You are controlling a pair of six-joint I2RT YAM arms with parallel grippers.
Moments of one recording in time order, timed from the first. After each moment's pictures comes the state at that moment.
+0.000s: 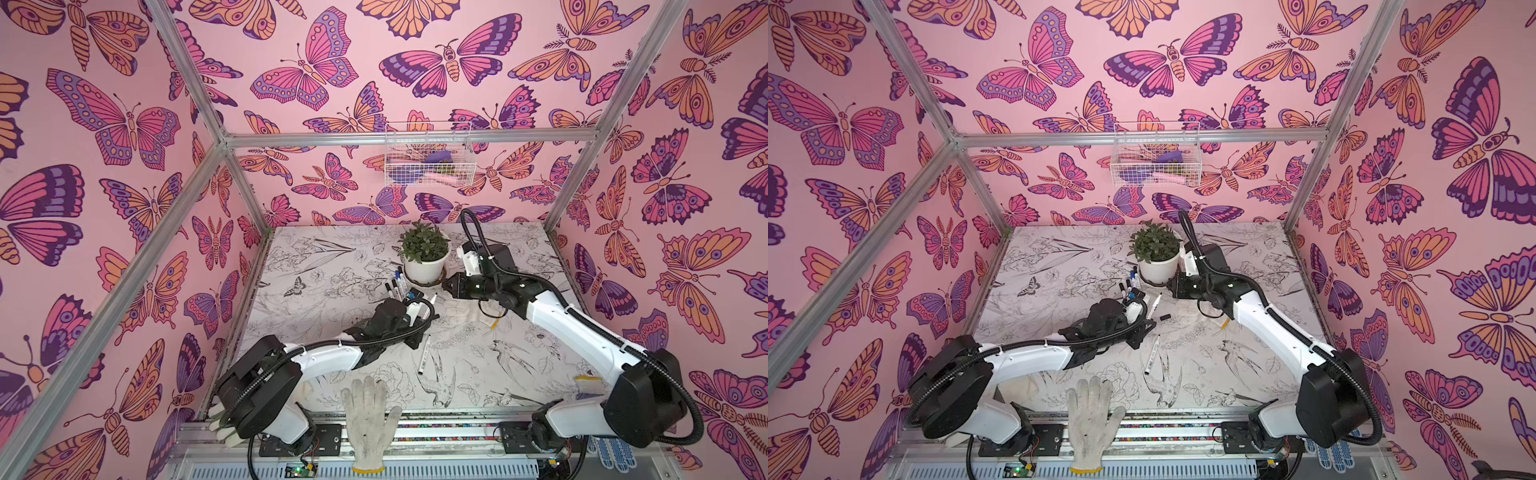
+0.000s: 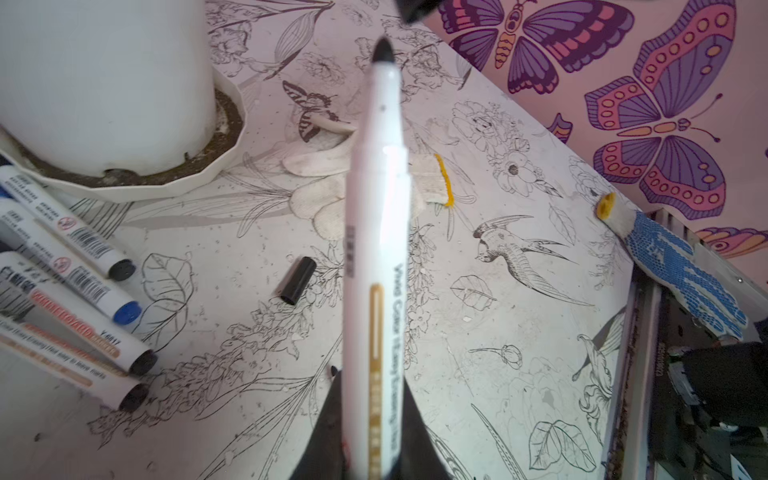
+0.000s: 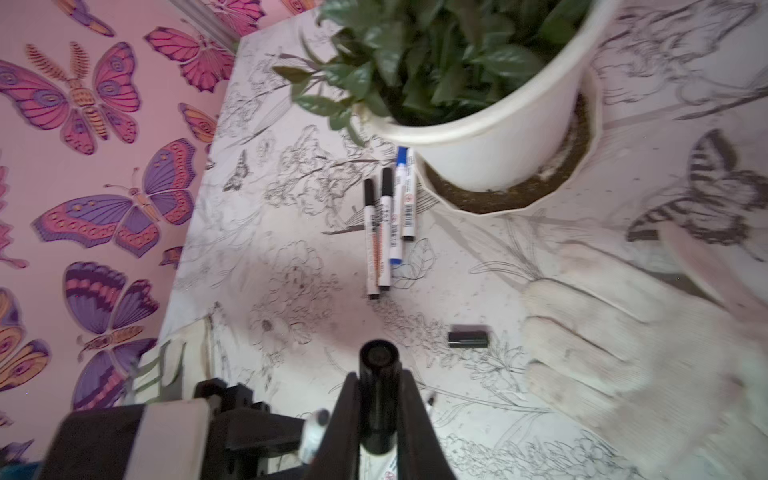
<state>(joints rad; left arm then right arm) -0.83 1.51 0.71 0.29 0.18 -0.25 0.47 1.39 1.07 -0.35 -0.34 0.52</state>
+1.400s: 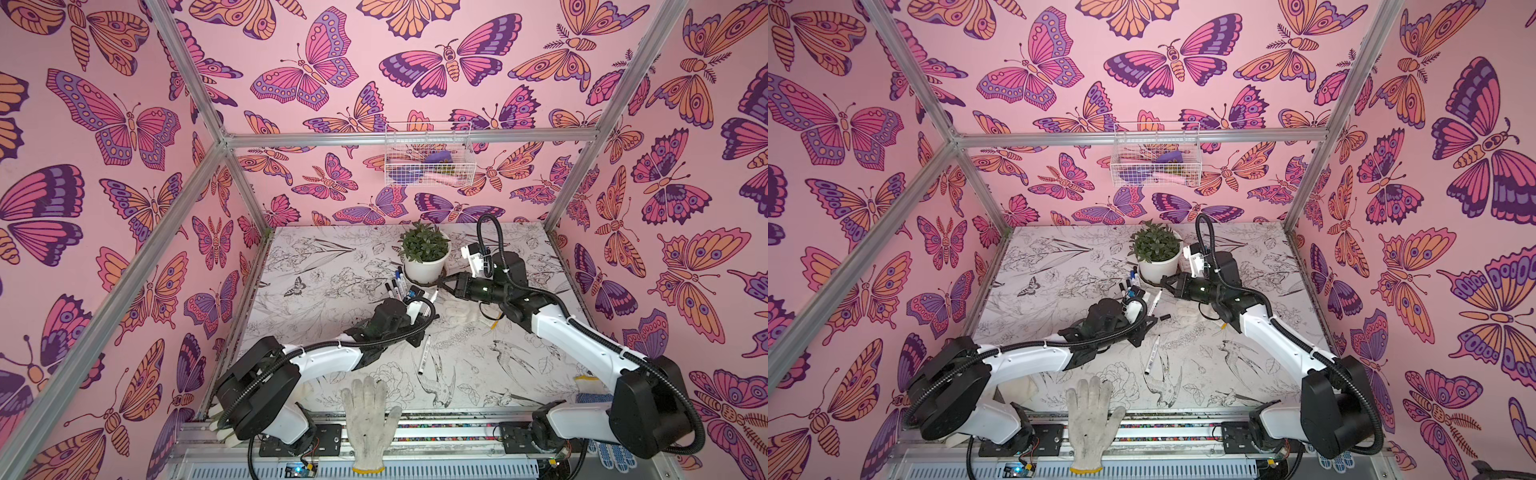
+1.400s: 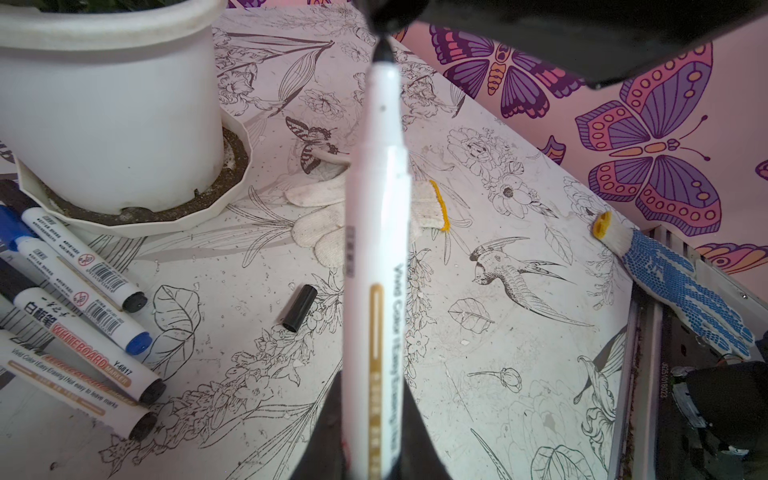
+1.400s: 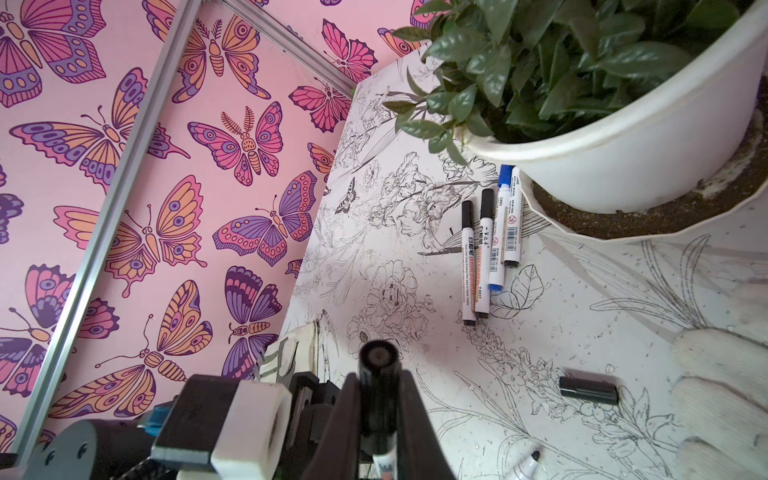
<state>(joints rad) -0.84 1.50 0.70 0.34 0.13 -0.25 0.40 1.34 0.90 -0.02 -0.59 0.68</state>
